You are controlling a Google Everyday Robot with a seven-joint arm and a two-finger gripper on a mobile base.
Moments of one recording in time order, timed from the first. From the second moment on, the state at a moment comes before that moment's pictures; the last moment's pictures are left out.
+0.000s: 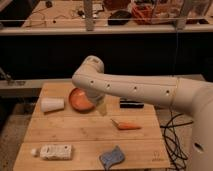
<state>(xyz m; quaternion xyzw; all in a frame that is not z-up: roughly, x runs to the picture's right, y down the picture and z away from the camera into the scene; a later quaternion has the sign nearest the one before) -0.013 0.069 0.725 -0.26 -0.04 -0.27 0.93</state>
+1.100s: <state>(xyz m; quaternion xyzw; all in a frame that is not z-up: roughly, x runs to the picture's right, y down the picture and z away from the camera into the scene) 0.030 0.044 0.745 -0.27 -0.04 -0.27 0.92</state>
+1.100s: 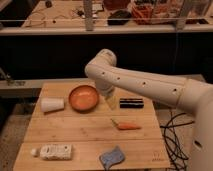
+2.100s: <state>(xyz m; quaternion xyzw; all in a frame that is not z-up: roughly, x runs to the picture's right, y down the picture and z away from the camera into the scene) 0.080 0.037 0.748 -0.28 -0.05 -0.23 0.93</state>
